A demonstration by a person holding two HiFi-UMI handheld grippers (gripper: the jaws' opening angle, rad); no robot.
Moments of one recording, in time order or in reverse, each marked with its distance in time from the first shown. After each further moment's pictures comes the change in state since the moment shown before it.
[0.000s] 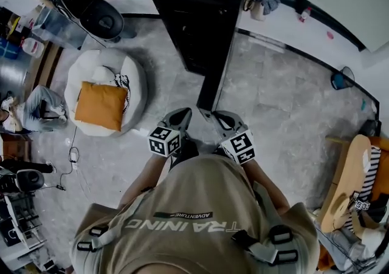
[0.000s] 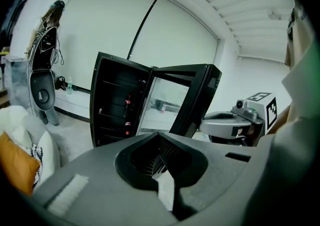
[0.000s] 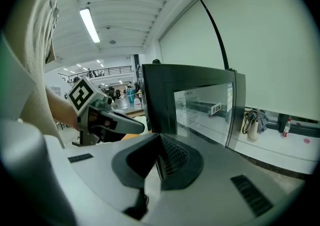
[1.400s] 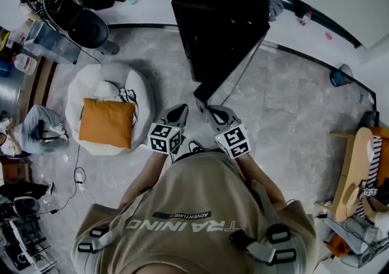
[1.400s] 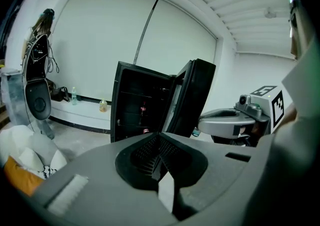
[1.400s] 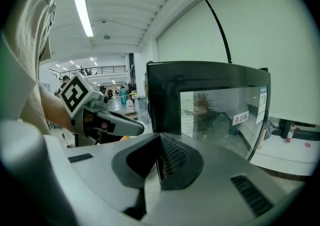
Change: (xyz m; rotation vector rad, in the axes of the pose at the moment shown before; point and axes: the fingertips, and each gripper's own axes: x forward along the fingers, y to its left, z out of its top) left arm -0.032 0.160 0.044 0.086 -0.007 0.014; right arm 0.162 0.038 0.054 -0.014 -0.027 -0.092
